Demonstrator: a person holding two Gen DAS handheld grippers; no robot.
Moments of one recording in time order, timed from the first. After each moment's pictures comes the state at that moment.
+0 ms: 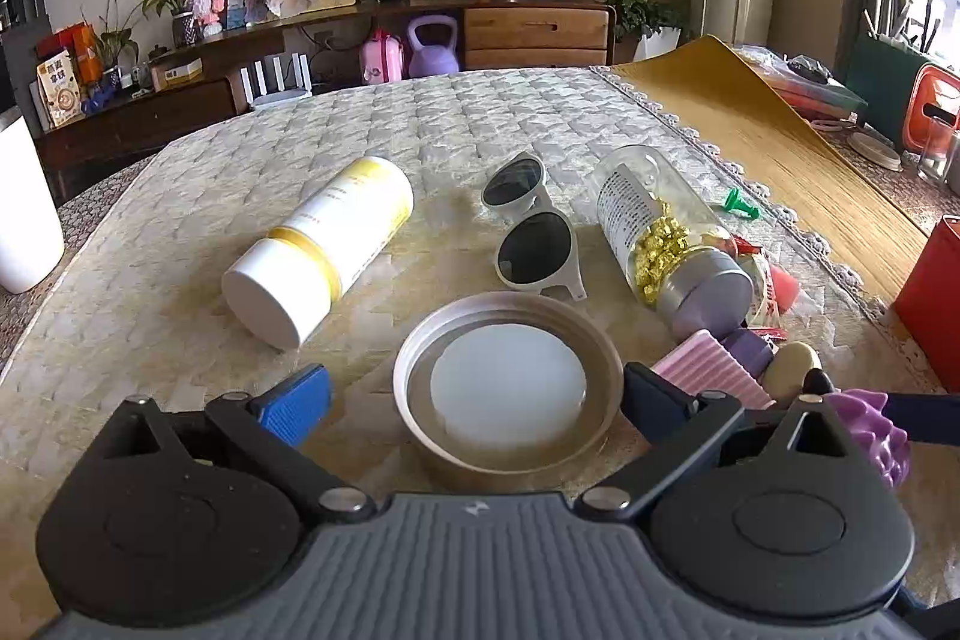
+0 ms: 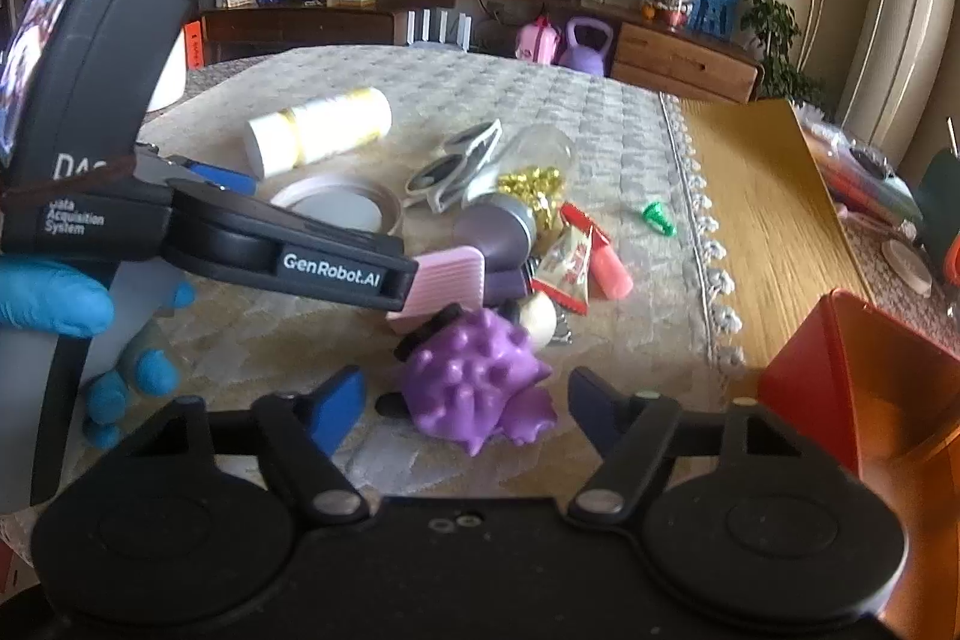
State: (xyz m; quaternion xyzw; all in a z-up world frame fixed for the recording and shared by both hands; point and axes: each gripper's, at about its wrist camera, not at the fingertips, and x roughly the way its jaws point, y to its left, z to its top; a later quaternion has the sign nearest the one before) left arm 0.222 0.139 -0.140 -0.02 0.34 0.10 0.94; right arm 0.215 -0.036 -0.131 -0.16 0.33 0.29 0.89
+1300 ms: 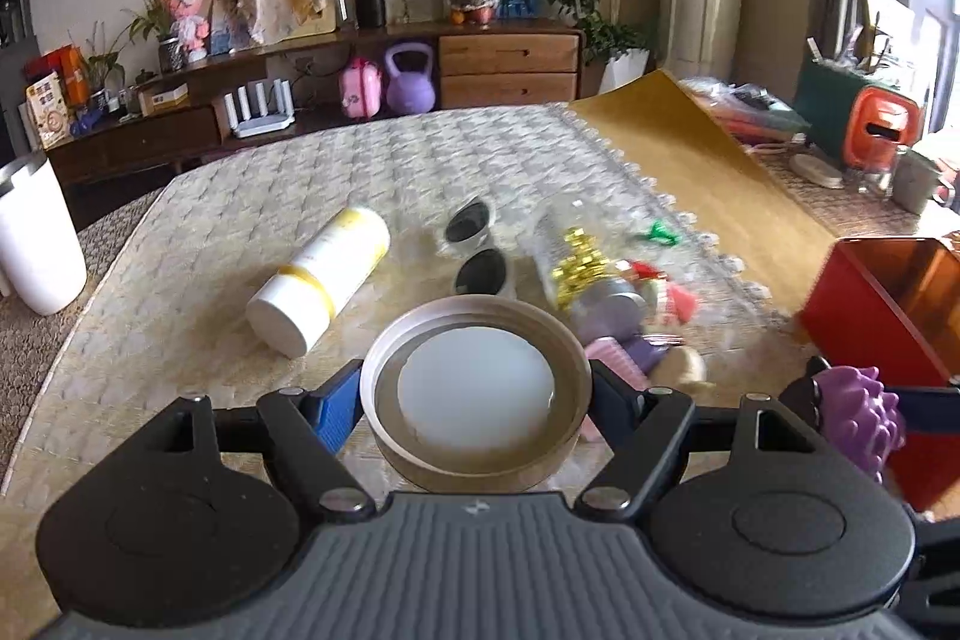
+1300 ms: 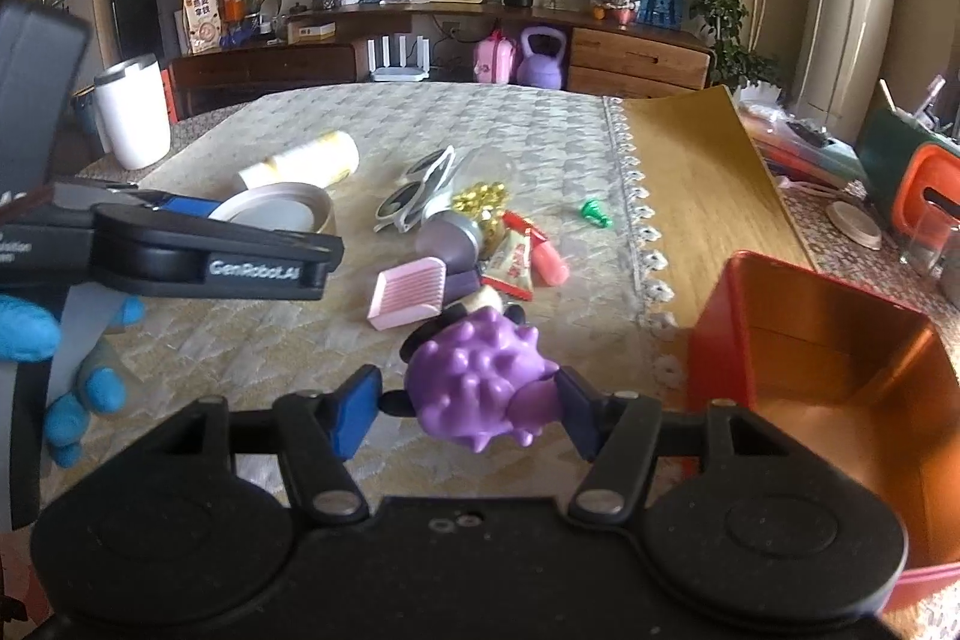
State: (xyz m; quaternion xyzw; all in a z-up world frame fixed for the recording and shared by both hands) left arm 0.174 0.112 -0.088 -0.01 0.32 0.07 0.94; right arm 0.185 -0.077 -0.093 -0.11 0.32 0.26 0.90
